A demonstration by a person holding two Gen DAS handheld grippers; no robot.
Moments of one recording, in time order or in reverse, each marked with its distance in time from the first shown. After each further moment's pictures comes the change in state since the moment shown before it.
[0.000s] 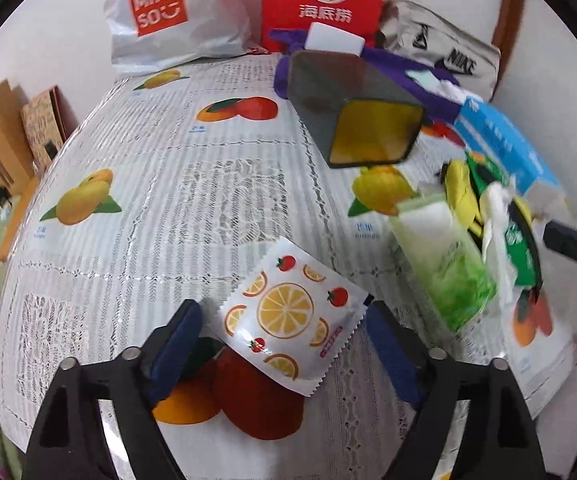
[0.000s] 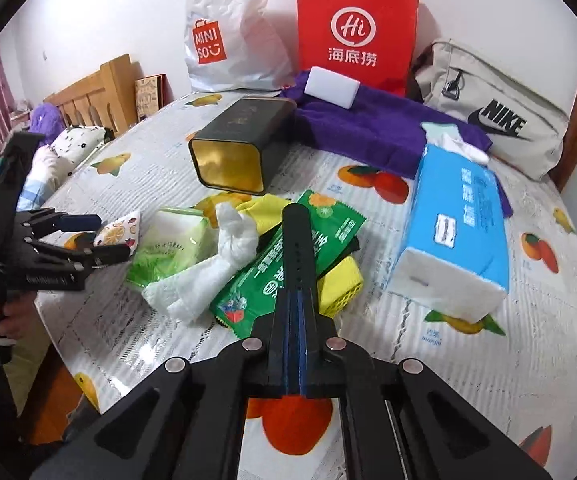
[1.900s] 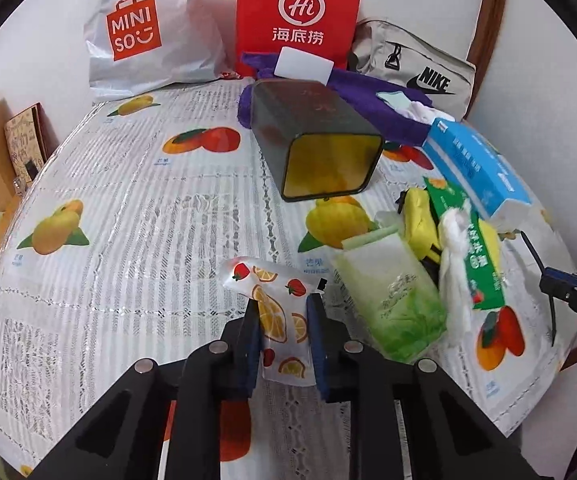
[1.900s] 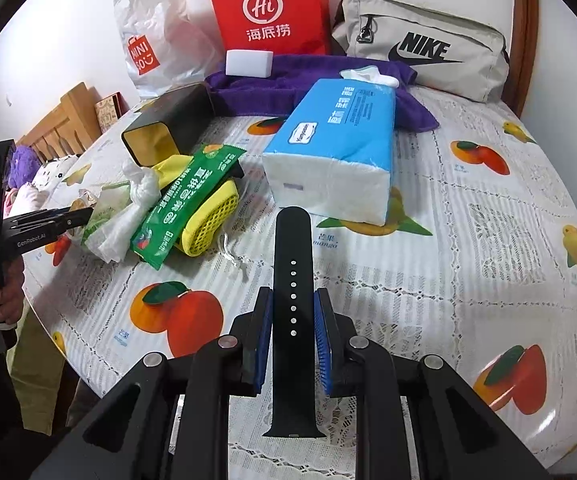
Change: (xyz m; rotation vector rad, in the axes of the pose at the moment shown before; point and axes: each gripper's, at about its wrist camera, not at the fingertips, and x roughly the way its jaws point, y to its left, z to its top) left arm -0.012 -0.016 0.012 -0.015 -0.078 -0.096; right arm -0.025 -0.078 -0.059 0.194 0.039 -0.026
